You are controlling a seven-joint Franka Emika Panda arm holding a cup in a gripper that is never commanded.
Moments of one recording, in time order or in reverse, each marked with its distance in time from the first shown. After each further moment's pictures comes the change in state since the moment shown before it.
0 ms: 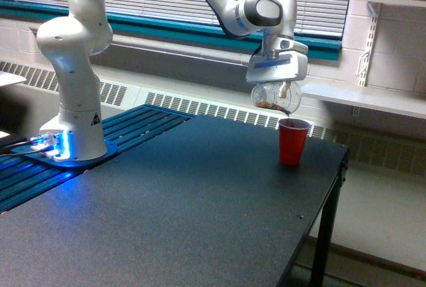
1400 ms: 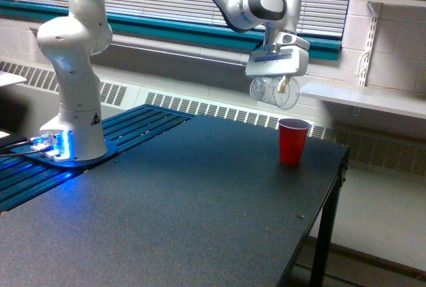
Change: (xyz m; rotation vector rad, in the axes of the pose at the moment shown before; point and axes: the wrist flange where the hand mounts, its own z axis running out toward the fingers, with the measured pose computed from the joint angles) arm 0.002 -0.002 -0.016 -0.031 -0.063 -0.026
